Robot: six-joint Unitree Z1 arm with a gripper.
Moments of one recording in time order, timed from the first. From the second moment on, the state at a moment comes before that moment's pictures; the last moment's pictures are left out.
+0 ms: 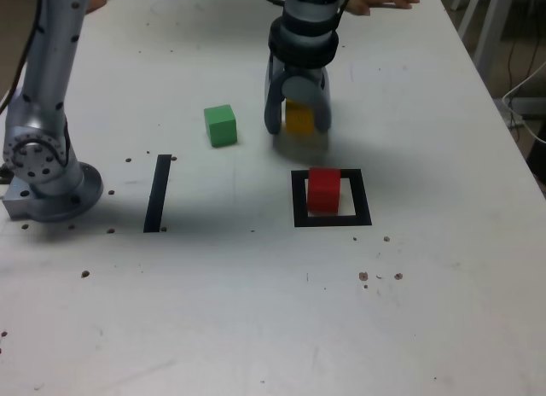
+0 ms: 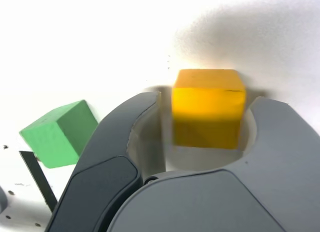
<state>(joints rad) 0.28 2.04 -1.39 1.04 0.17 0.28</state>
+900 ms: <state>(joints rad) 0.23 1.91 -1.39 1.11 0.16 0.29</state>
